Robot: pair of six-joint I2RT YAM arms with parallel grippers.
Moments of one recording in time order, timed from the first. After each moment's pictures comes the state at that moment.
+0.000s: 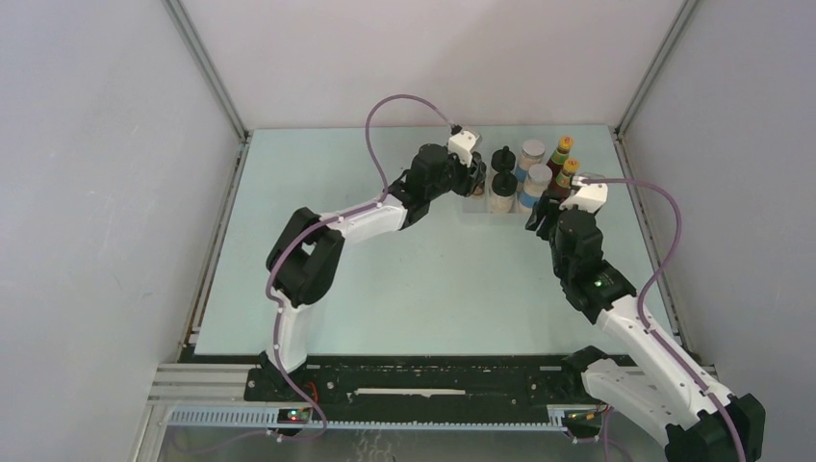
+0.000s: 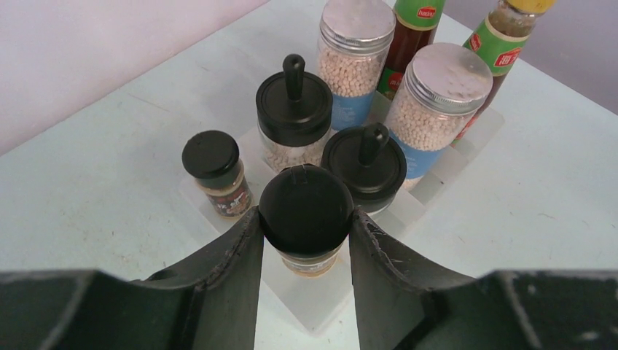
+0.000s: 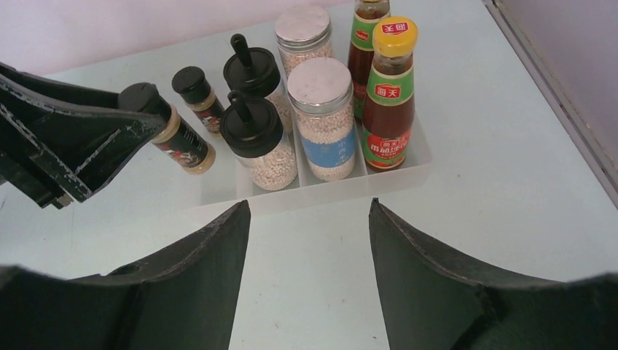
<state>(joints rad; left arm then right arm) -0.72 2.03 1.51 0.33 0.10 -0.04 0.43 0.84 0.67 -0.07 0.54 0.29</state>
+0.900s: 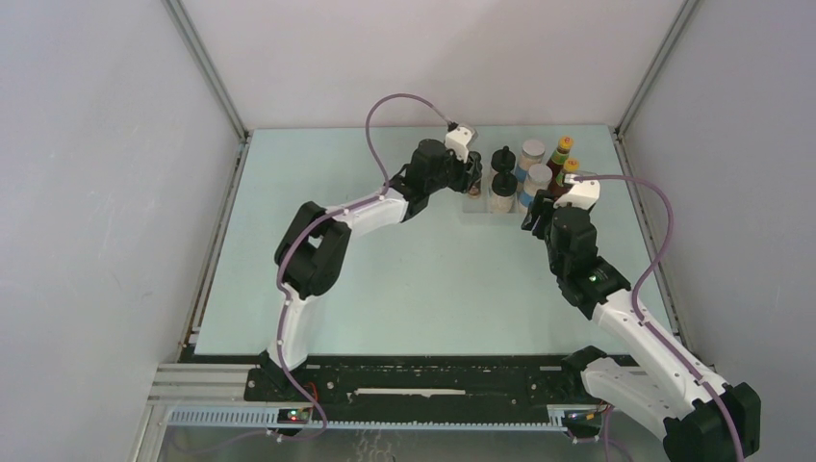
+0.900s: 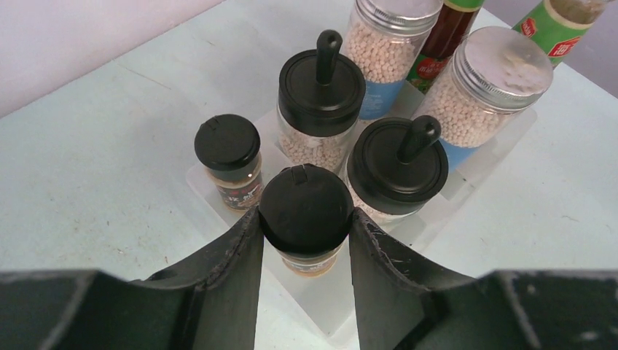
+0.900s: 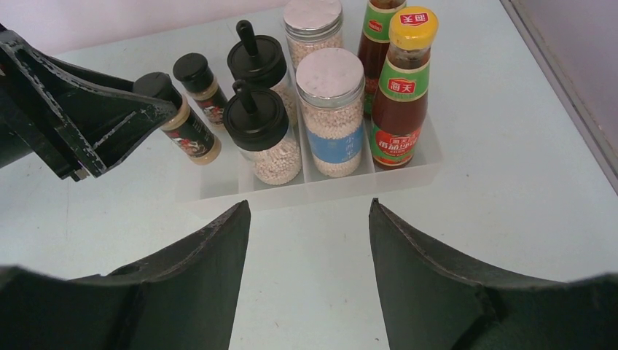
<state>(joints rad) -0.67 2.12 1.60 0.27 0.14 -0.08 0.44 0.89 0.68 -0.05 0.51 0.27</state>
